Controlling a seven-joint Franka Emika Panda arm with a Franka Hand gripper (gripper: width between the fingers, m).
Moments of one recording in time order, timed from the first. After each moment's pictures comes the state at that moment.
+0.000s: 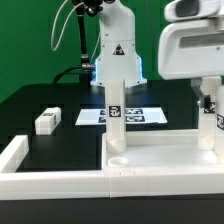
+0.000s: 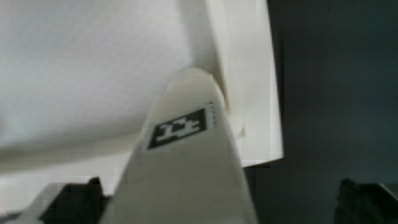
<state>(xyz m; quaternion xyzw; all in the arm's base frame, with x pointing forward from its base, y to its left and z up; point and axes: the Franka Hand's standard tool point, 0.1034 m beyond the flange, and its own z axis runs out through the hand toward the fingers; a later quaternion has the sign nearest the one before) 0.640 0.122 0.107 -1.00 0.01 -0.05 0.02</state>
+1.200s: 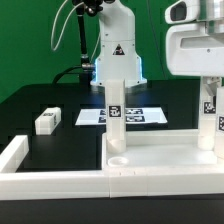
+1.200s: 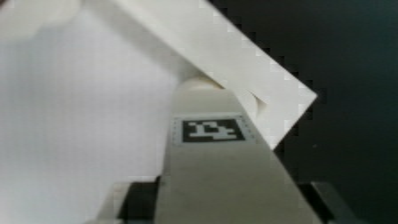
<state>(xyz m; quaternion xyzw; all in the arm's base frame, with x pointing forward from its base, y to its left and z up) 0.642 0.112 0.103 -0.80 0.60 0.01 0.06</state>
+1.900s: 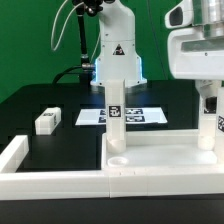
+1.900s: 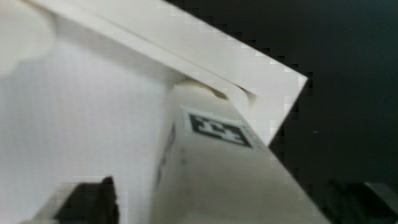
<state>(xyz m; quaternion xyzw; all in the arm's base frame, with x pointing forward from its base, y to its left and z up) 0.648 0.104 0.099 -0.93 0.37 -0.04 0.07</state>
